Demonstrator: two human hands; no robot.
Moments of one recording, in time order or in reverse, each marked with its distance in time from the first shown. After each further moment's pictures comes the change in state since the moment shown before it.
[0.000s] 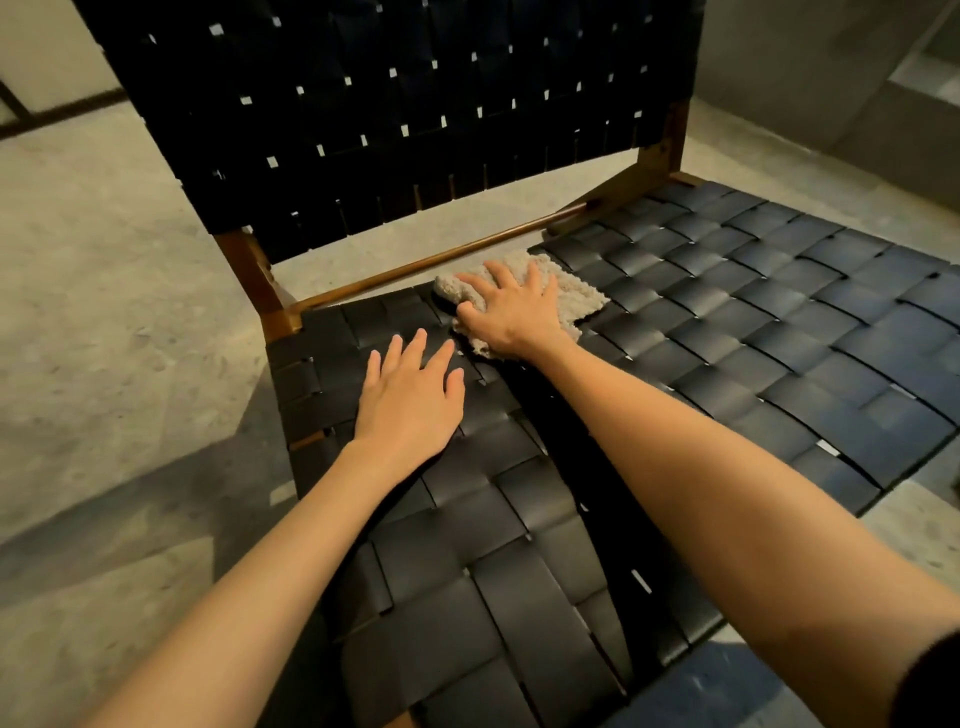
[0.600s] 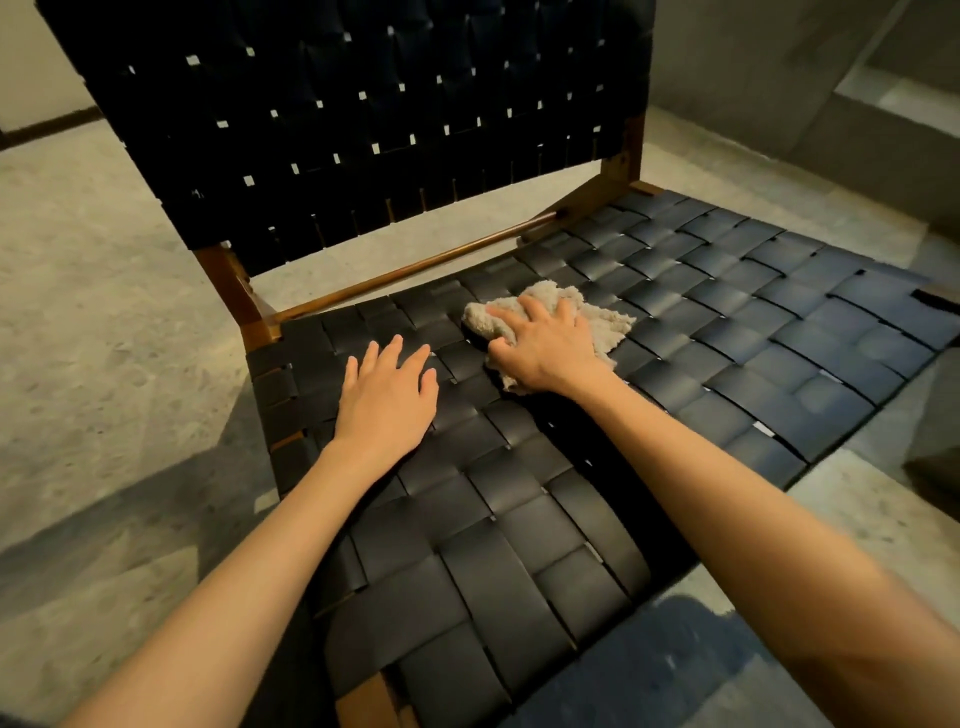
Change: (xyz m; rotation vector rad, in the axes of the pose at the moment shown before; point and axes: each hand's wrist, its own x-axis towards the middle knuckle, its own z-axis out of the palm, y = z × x) left_hand -0.006 0.011 -0.003 -0.001 0.051 -0.007; right_hand -0.079 0.036 -0.035 -0.066 -0.046 0.116
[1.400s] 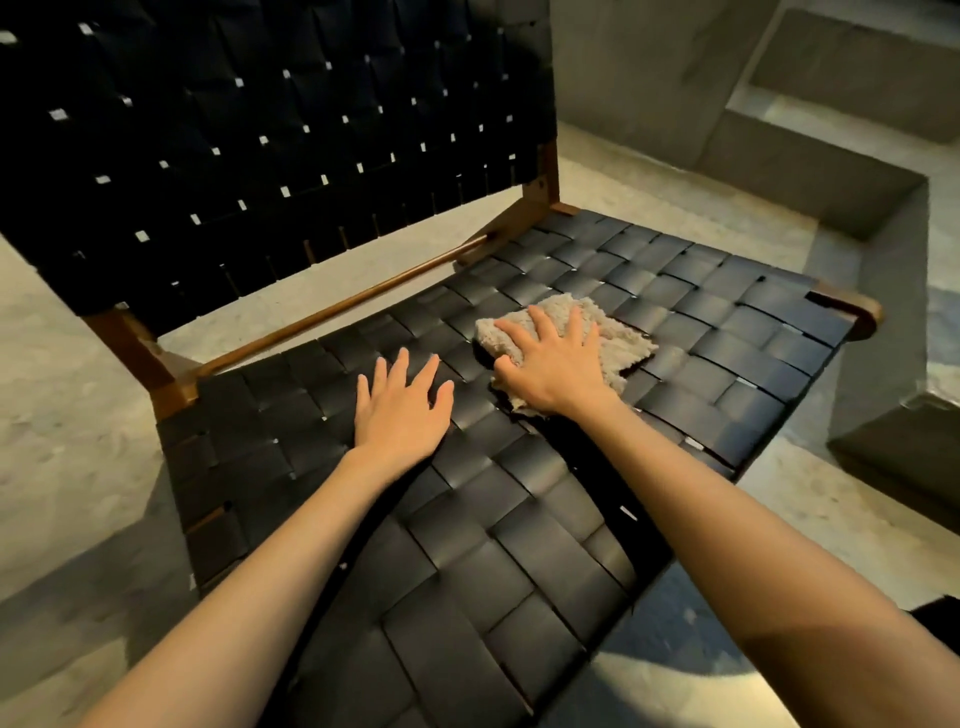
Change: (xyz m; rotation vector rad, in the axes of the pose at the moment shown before) left_hand 0.053 0.055 0.024 -0.066 -0.123 0.080; right_hand -0.004 0.063 -0.008 -0.035 0.058 0.174
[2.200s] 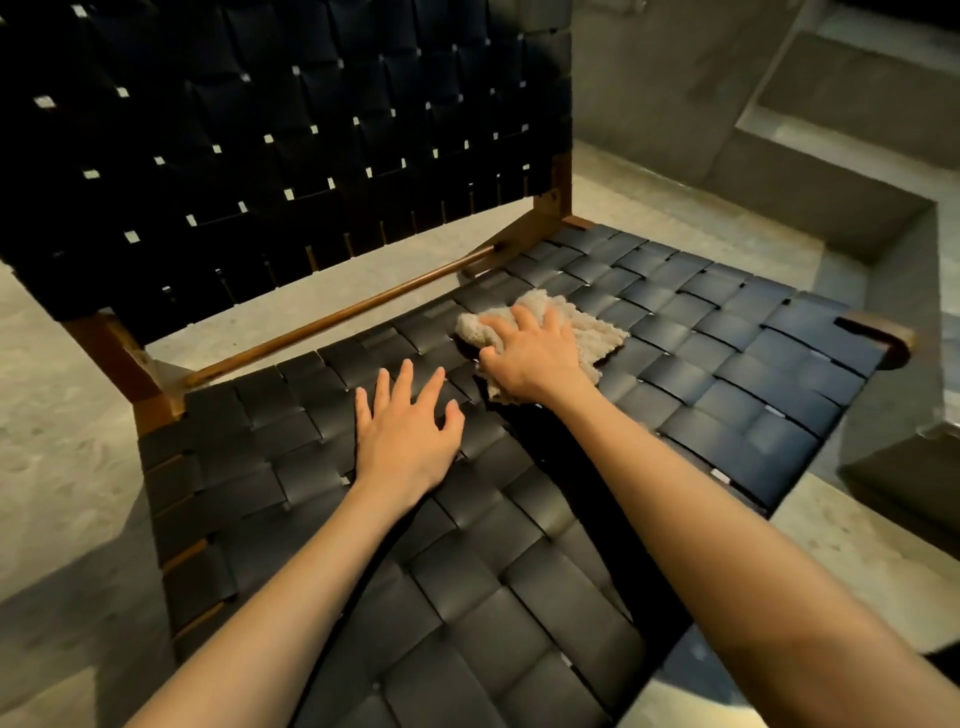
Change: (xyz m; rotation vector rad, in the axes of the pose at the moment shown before) left_hand -0.001 0.001 0.009 -0.042 0.115 0.027; right_hand 0.043 -0.022 -0.002 0.032 -0.018 -0.026
